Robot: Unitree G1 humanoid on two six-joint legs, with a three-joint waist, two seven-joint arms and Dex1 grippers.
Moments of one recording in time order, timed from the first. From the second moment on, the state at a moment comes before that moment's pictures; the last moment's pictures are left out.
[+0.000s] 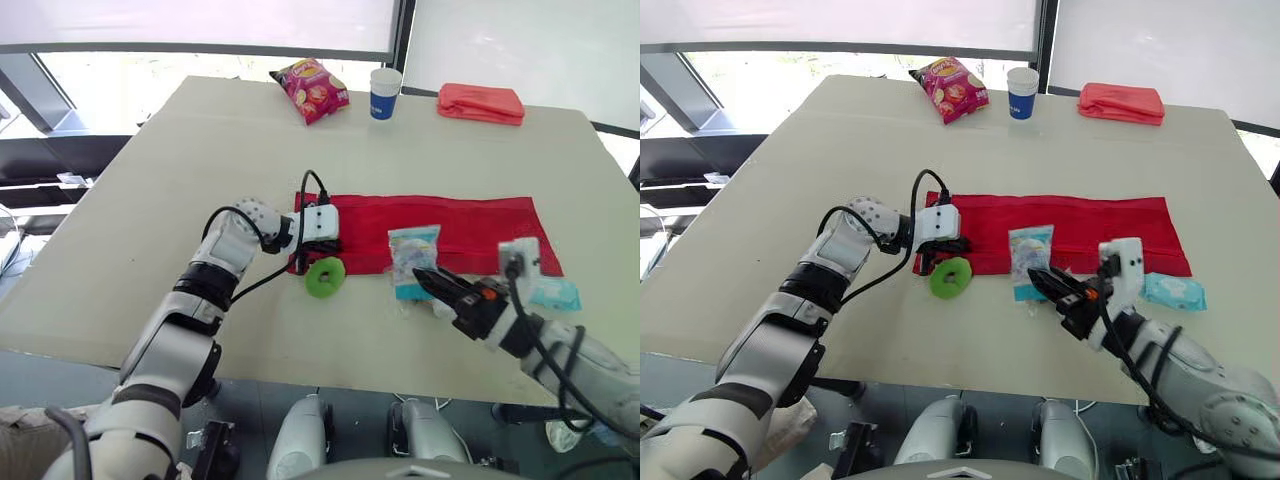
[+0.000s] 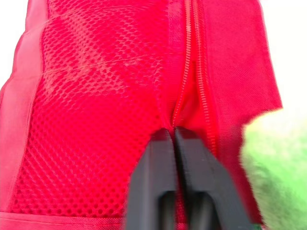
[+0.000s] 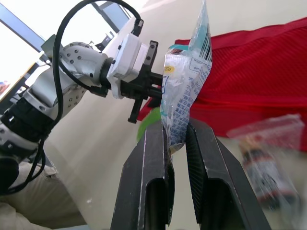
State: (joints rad) left arm -0.85 0.51 -0.34 0.60 0.14 0.00 -1.21; right arm -0.08 -0.62 0.05 -0.71 1.45 0.69 -0.20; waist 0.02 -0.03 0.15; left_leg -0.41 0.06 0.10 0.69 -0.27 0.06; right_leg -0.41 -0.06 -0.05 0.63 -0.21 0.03
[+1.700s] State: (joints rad) left arm -0.77 0.55 -0.22 0.34 -0.18 0.56 -1.21; right arm -0.48 0.10 -0.11 0.13 1.10 0.89 -0.15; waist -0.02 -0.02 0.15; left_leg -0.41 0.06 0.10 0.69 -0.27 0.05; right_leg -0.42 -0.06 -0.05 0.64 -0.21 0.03
